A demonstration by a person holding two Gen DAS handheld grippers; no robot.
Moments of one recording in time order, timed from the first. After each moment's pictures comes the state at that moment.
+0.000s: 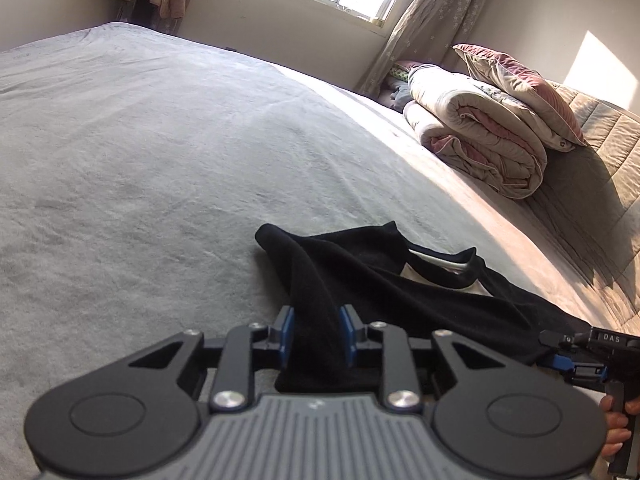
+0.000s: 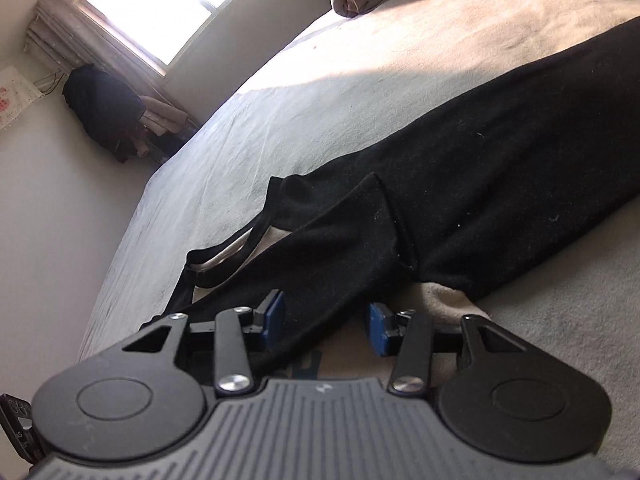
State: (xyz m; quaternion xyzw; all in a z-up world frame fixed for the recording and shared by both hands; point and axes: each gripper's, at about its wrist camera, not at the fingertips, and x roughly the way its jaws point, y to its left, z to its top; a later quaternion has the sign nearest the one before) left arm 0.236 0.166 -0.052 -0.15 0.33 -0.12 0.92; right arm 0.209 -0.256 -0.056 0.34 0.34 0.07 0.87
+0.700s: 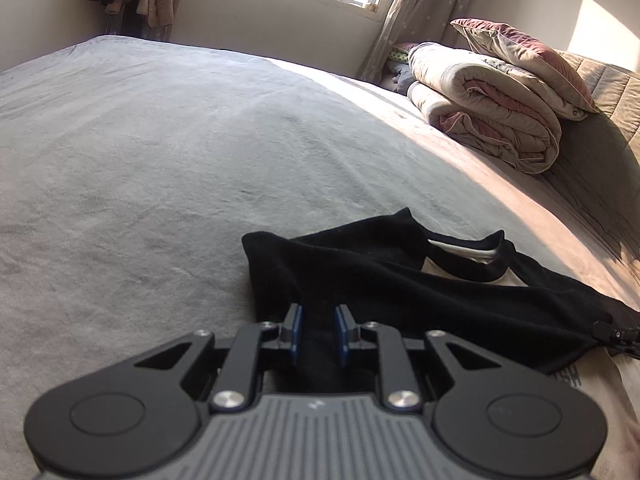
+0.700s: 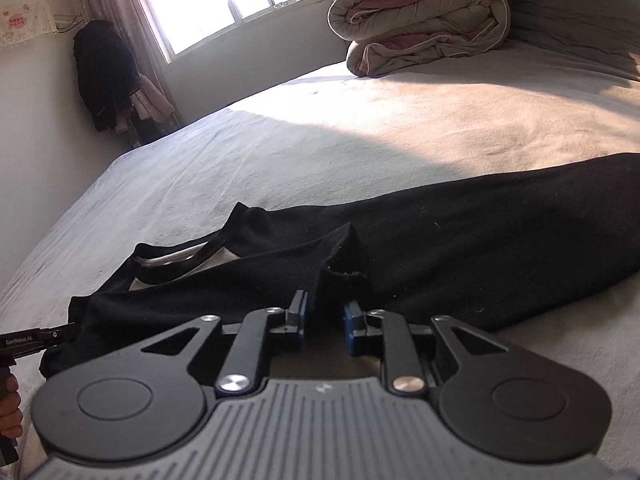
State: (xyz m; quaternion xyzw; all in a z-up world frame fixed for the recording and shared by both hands) left arm 0.265 0.141 -0.067 -0.10 0.34 -0.12 0.93; right arm 0.195 -0.264 -0.043 0.18 0.29 0.02 0.94
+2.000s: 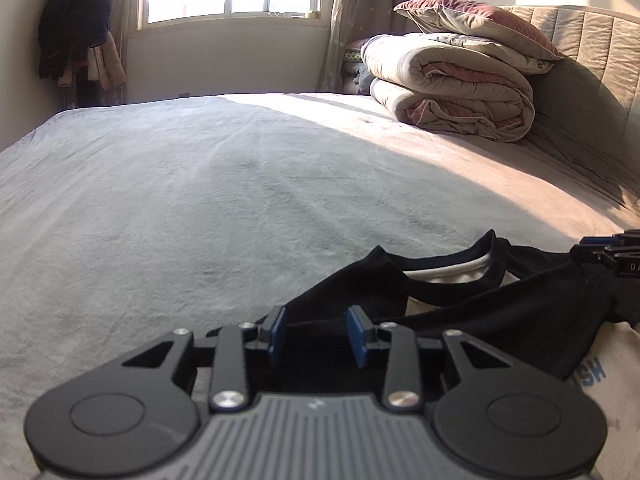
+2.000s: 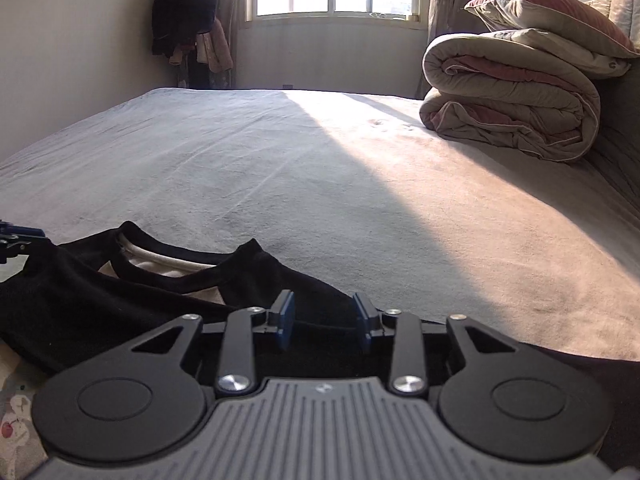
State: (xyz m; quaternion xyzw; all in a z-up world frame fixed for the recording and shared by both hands) left arm 0.301 0.095 -0.046 0.04 0.31 -0.15 0.94; right arm 0.265 -0.228 -0.025 -0.03 0.28 0.10 0.95
